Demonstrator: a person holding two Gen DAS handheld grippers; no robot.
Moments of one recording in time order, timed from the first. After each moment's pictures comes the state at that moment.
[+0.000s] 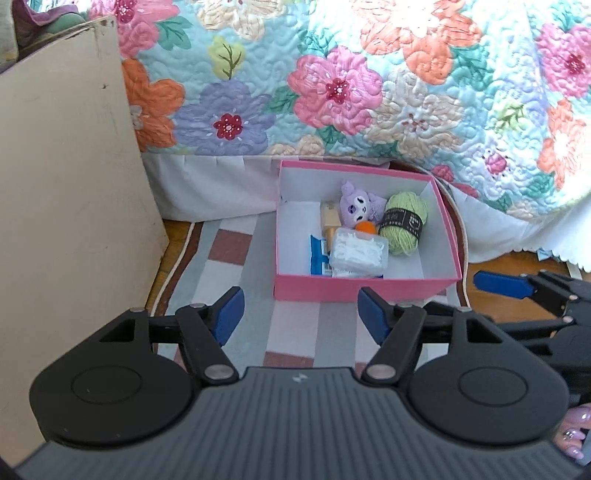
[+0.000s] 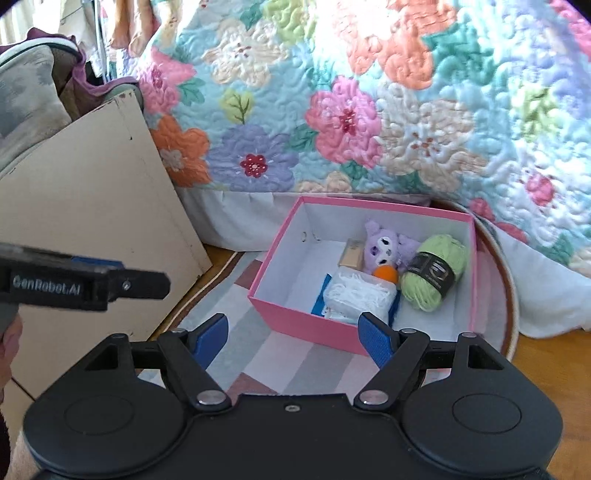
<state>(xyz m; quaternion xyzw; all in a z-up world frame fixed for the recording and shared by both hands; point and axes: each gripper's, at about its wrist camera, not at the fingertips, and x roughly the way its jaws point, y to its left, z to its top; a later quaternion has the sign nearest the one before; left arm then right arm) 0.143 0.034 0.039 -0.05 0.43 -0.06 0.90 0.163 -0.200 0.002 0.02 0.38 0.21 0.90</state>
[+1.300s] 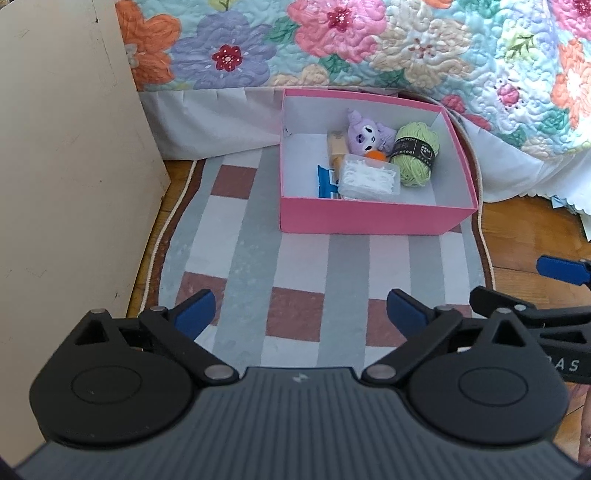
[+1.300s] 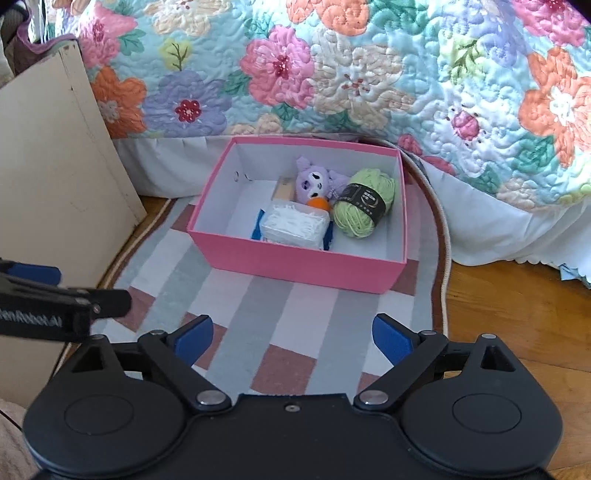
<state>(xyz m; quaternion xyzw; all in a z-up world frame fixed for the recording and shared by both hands) 0.127 0.026 0.000 -0.02 0.50 -0.06 0.86 0.128 -0.200 -0.013 -0.02 0.46 0.09 0.88</state>
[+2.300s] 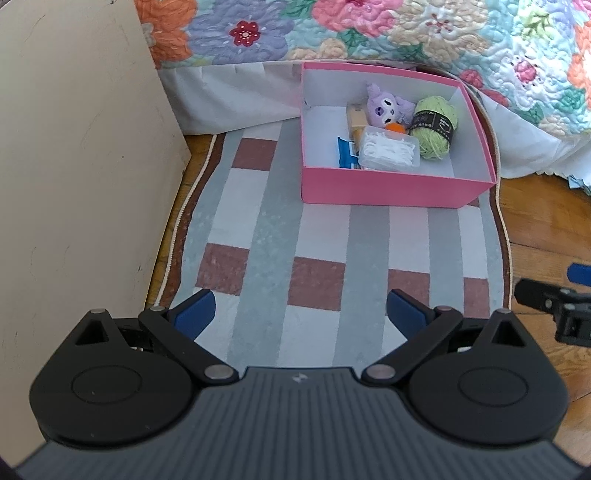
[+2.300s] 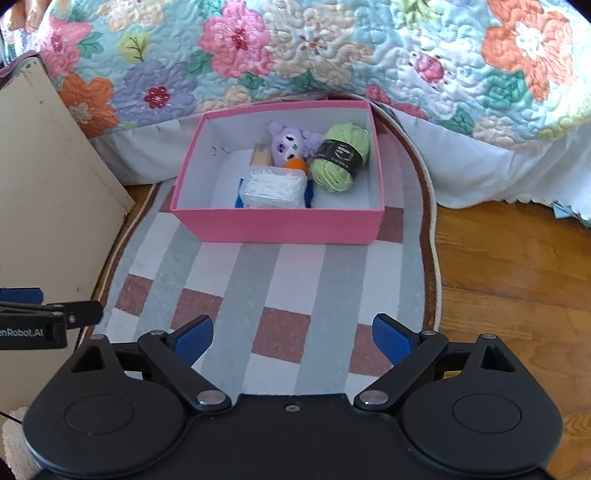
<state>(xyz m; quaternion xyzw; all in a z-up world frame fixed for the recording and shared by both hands) 0.119 0.032 -0.001 -0.01 0.54 -0.03 0.84 0.124 -0.228 -0.012 0.03 0.52 0.06 0.85</state>
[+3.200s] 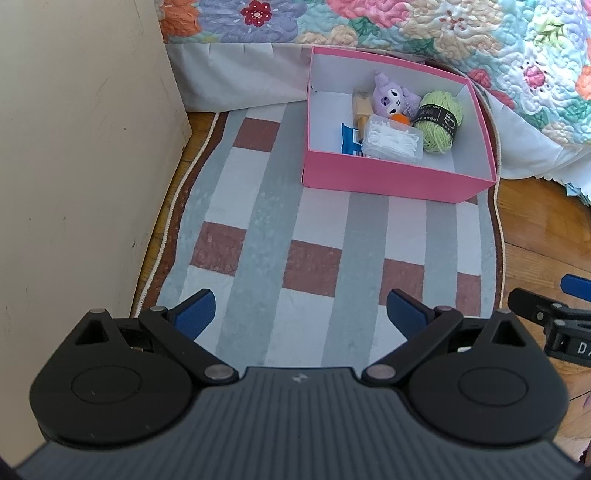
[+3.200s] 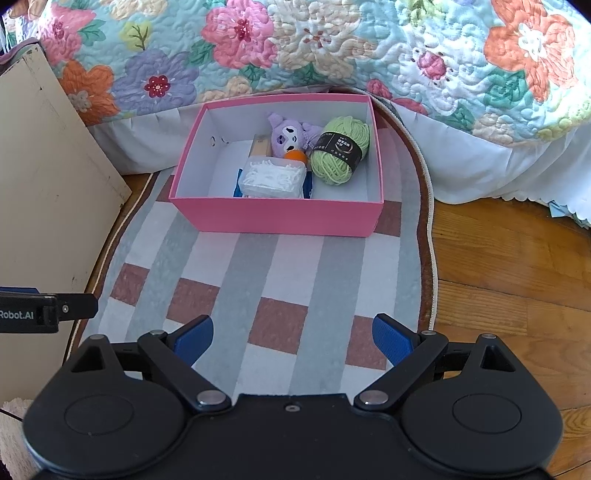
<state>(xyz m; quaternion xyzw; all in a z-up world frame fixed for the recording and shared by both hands) 0.118 0.042 -0.006 -0.03 0.57 -0.03 0.82 0.121 -0.225 -0.014 0.01 0.53 0.07 0.85</state>
